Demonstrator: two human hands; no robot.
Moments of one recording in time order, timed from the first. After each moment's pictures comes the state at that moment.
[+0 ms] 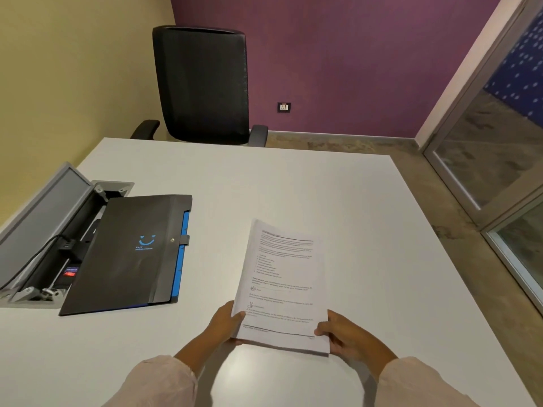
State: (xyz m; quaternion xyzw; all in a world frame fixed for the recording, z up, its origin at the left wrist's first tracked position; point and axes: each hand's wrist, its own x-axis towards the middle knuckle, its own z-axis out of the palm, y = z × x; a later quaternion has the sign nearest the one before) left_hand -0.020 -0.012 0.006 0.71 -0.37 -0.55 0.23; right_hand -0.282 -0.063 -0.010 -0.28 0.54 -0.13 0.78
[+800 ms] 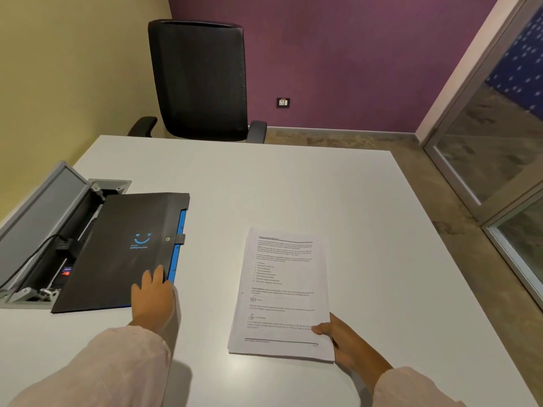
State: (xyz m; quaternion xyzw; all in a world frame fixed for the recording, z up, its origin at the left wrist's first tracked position) left_hand 0.095 -0.021 0.011 0.82 -0.54 -0.04 -0.15; right_hand -0.278 -0.046 -0.012 -0.23 0.51 -0.21 0.80
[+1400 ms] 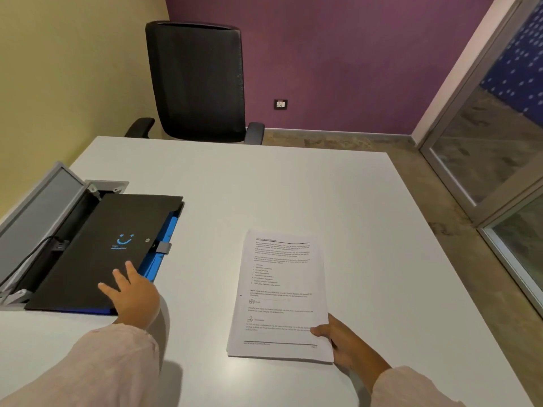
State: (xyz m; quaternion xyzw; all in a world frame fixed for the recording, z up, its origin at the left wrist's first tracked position) left_hand 0.105 -0.031 0.033 0.88 -0.39 -0.10 -0.25; right_hand -0.279 -0.045 -0.009 -0.23 0.53 -0.21 0.79
